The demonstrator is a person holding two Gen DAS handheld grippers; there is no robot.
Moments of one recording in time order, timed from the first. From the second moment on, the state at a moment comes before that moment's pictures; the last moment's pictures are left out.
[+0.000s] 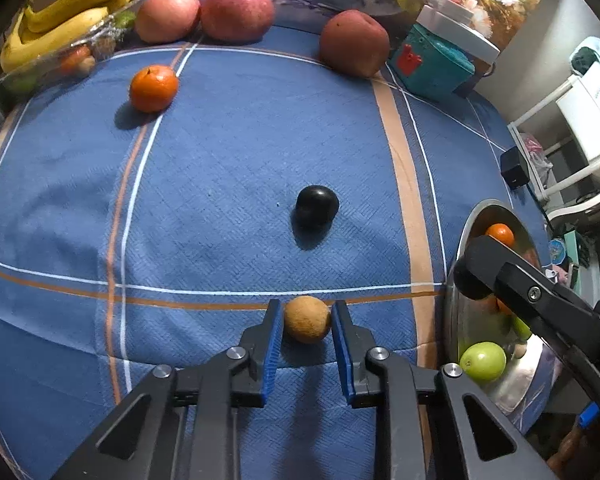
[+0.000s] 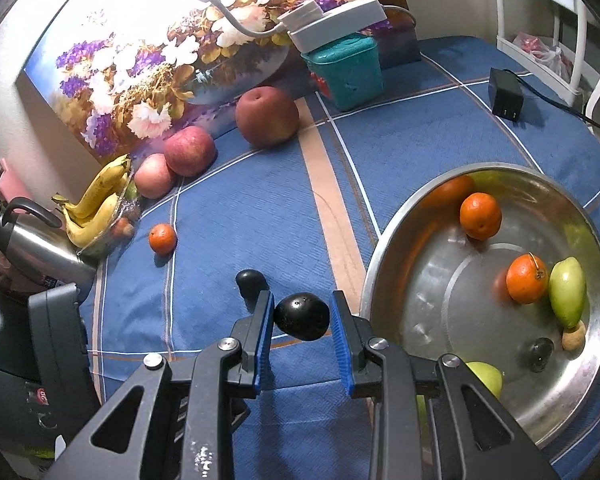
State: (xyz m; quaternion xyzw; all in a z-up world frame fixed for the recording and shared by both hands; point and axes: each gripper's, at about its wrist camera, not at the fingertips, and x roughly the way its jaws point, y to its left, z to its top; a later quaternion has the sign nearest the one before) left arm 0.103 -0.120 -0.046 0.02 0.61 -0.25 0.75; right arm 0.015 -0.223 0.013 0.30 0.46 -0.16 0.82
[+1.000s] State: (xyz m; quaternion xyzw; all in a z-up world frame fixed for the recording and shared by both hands) left arm 0.059 -0.144 0.030 0.04 0.52 -0.33 0.79; right arm -0.041 -0.299 0.004 0.35 0.45 -0.29 0.77
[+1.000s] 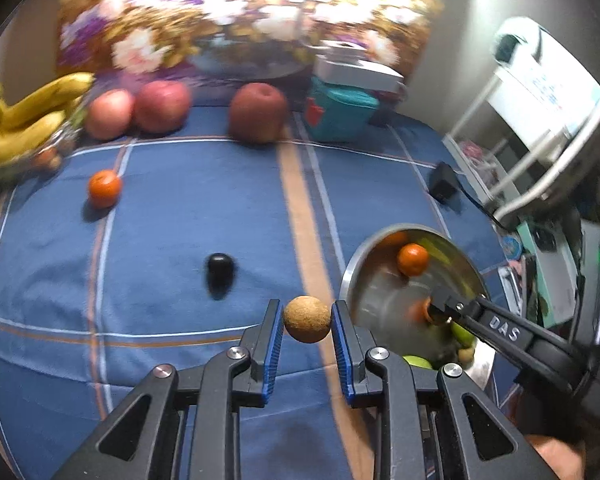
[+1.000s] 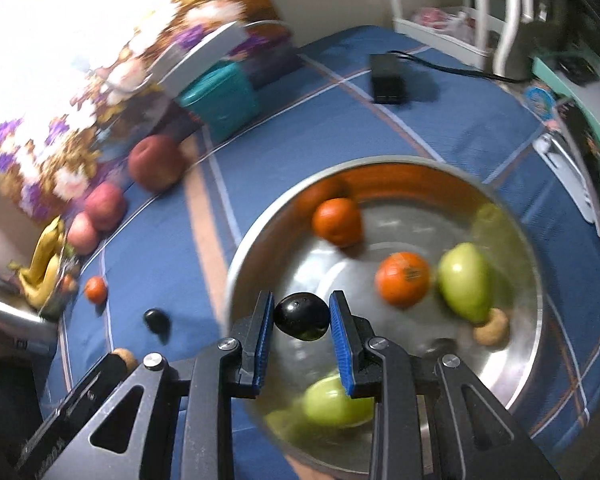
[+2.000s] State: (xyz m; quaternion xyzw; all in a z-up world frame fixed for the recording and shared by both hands) left arm 0.022 -0.200 0.003 0.12 0.51 -0.37 0.77; right arm -0.050 -0.313 -0.017 0.37 0.48 -0.29 0.74
